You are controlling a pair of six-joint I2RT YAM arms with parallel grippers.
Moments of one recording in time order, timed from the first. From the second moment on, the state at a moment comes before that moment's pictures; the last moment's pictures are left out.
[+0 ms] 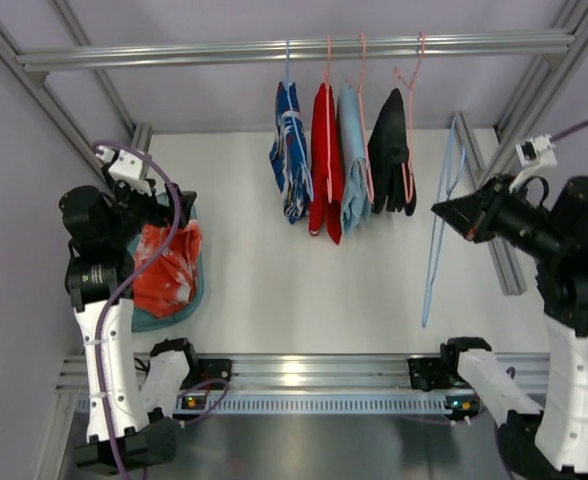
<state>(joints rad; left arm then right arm) 0.21 0.82 1.13 -0.49 0.55 0.12 0.02 0.77 1.48 -0.95 -0.60 0.40</state>
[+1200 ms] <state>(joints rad) 0.21 0.73 1.11 -0.49 0.58 0.05 -0.17 1.67 2.25 -0.98 -0.52 0.43</state>
